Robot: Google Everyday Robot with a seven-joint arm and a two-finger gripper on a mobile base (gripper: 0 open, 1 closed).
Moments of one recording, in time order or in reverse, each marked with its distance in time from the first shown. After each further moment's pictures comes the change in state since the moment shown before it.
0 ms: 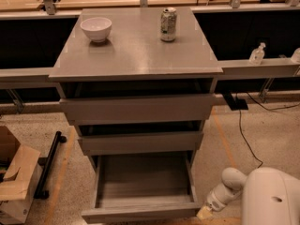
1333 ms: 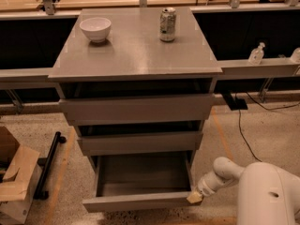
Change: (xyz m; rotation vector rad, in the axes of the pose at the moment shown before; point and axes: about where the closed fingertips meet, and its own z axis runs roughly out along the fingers) arm -0.073 -0.019 -0.012 0.066 -0.090 -0.097
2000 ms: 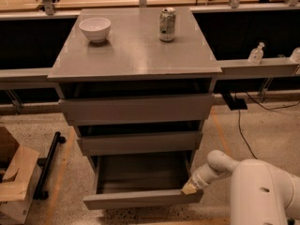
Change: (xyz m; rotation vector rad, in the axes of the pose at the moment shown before) arm -0.039 -0.018 0.000 0.024 -0.023 -0.071
